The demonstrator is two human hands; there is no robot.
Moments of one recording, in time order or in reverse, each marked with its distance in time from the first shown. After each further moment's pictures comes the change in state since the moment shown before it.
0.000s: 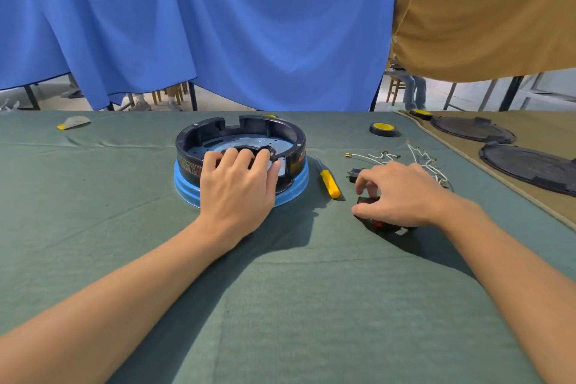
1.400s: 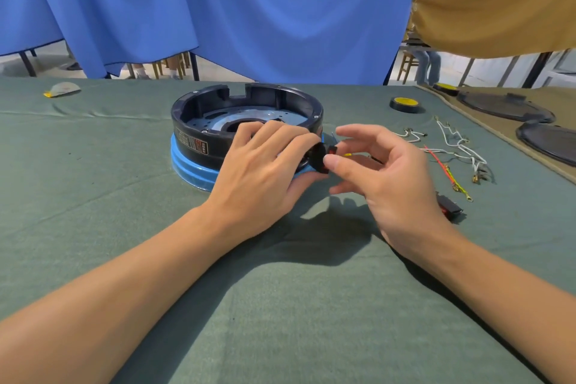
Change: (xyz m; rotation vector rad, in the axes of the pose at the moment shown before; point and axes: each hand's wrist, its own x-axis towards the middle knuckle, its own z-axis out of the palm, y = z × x) left_hand -0.004 -0.001 0.004 -0.405 0.174 0.365; right_hand -0.009 -0.090 0.018 1.553 0.463 -0.006
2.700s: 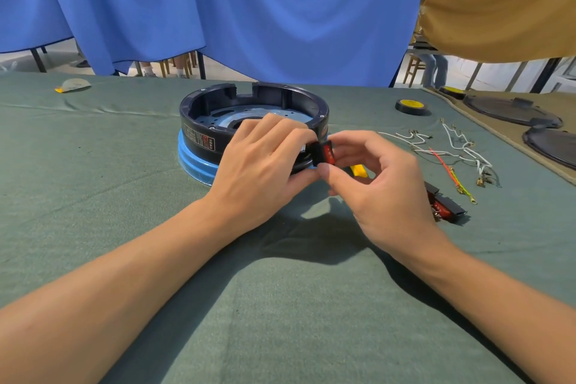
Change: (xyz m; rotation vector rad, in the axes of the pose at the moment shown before) left_hand 0.000 -0.005 -0.001 -0.009 0.079 -0.004; right_hand -0.007 0.004 0.007 -0.399 -0.017 -0.205
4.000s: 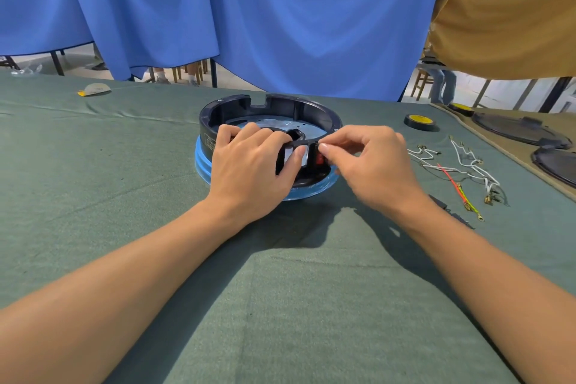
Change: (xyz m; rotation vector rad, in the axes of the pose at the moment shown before) left_hand -0.003 -0.010 -0.006 0.117 -0.036 -0.377; right_hand 0.049 0.001 0.012 -0.325 -0.026 -0.045
